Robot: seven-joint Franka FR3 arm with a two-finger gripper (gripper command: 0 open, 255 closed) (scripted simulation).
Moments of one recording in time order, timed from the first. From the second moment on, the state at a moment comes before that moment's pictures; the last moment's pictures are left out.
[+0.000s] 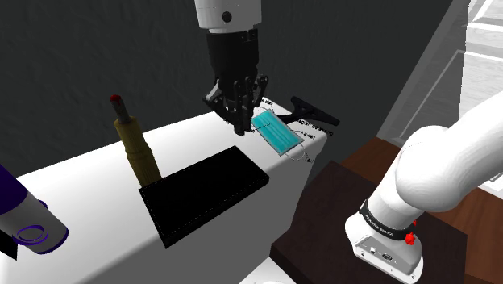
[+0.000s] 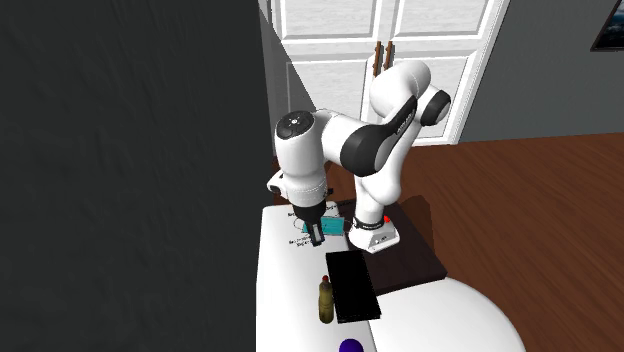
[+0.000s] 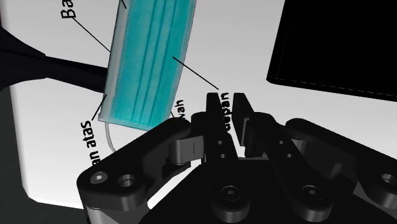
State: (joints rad) arm 0.06 -0.38 0.55 -2.01 0.23 1.55 0.57
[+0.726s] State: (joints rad) arm 0.06 -0.37 0.55 -1.94 0.22 1.49 0.58
